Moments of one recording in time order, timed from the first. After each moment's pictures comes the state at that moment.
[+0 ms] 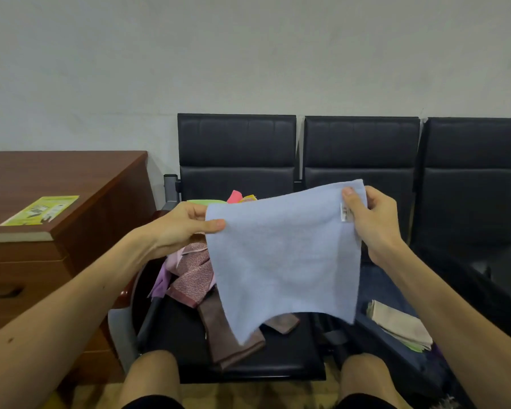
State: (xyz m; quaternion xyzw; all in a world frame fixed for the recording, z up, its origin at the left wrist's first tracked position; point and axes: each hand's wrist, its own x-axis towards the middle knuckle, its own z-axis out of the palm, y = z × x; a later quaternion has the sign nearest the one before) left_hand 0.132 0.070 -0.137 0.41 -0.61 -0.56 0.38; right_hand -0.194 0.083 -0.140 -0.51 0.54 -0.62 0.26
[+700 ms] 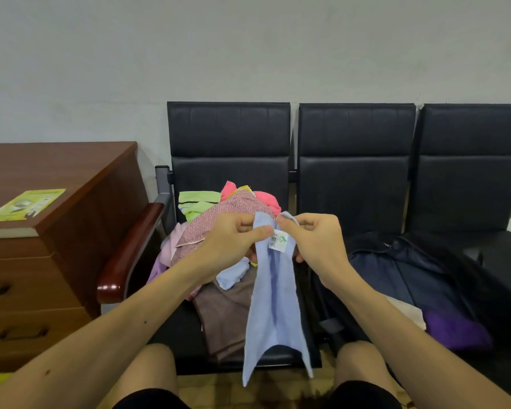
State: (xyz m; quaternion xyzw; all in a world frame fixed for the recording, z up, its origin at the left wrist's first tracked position) left_hand 0.045 0.091 -0.173 0.43 -0.66 -0.44 0.43; right_hand -0.124 0.107 -0.178 -0.58 0.52 -0.56 0.29
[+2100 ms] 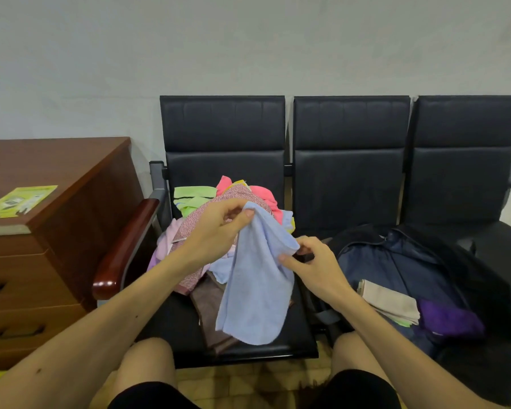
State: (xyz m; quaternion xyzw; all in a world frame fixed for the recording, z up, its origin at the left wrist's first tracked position) left_hand 0.056 0.091 -0.169 0.43 -0.73 -0.31 0.43; right_hand -0.155 0.111 -0.244 -0.65 0.56 -0.43 0.28
